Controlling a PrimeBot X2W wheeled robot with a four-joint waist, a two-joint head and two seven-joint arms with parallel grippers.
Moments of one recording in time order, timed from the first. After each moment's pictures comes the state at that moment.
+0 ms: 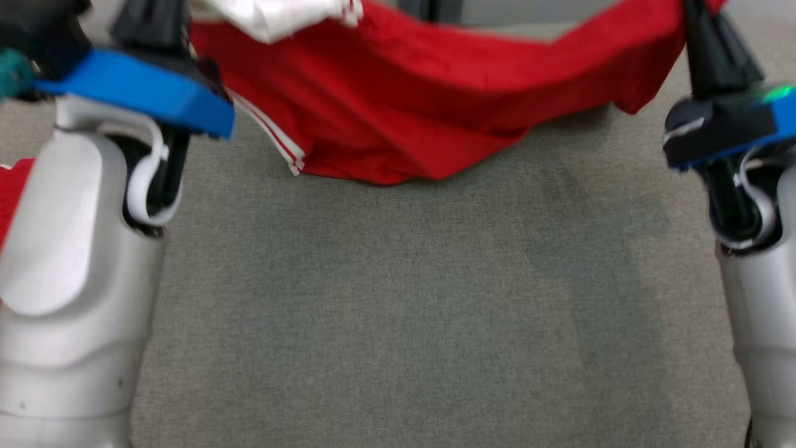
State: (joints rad) left arm -0.75 0.21 -0.22 0.25 -0.41 -0.13 -0.04; right arm -0.65 -0.21 0.05 0.21 0.48 0.13 -0.02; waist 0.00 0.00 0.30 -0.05
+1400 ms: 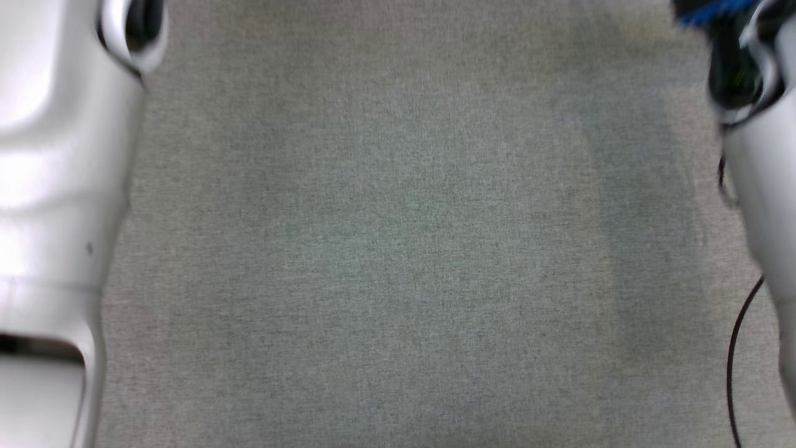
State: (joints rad) left arm -1.35 0.22 -0.45 0.78 -0.58 -0.13 -0.26; right arm -1.25 -0.26 0.29 0.82 0.70 0.13 -0.25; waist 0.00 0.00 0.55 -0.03
